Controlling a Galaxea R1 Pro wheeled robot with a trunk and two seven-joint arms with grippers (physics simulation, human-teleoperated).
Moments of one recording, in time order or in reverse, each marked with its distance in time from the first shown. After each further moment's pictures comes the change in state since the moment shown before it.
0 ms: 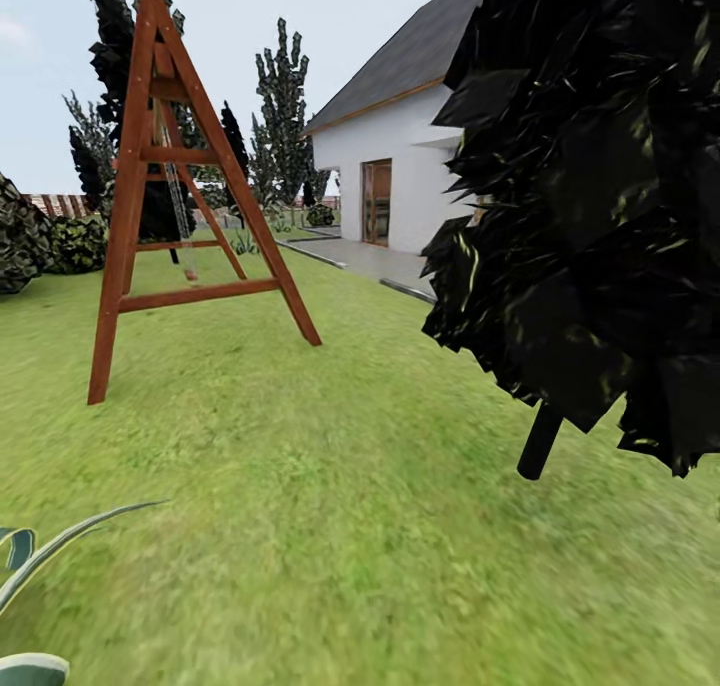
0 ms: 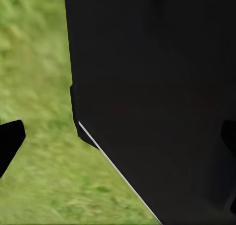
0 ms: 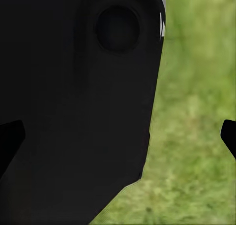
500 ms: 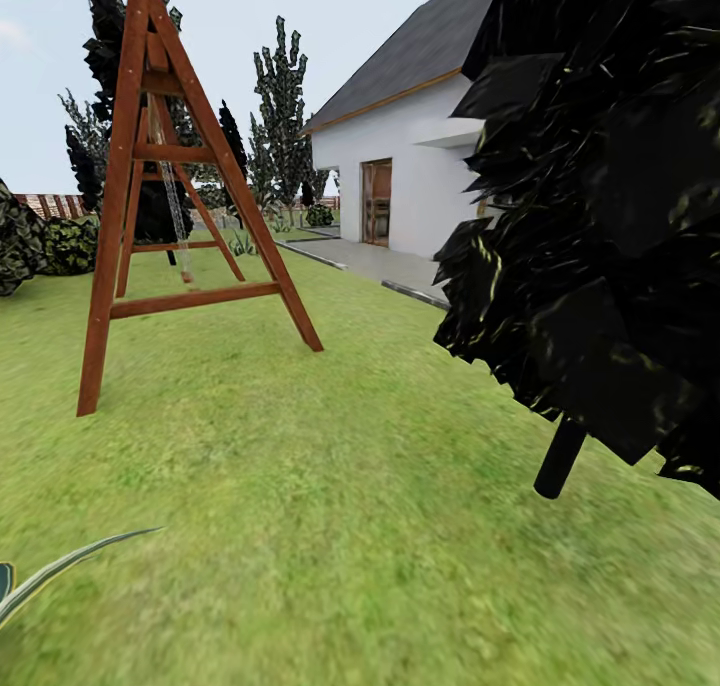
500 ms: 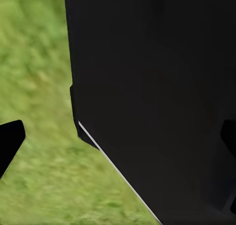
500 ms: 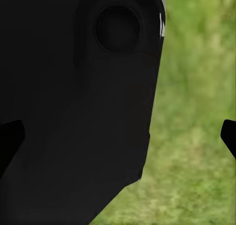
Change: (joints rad) left arm 0.000 0.000 0.000 0.000 0.000 -0.001 0.000; right arm 0.000 0.000 0.000 0.000 0.000 0.000 0.000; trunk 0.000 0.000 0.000
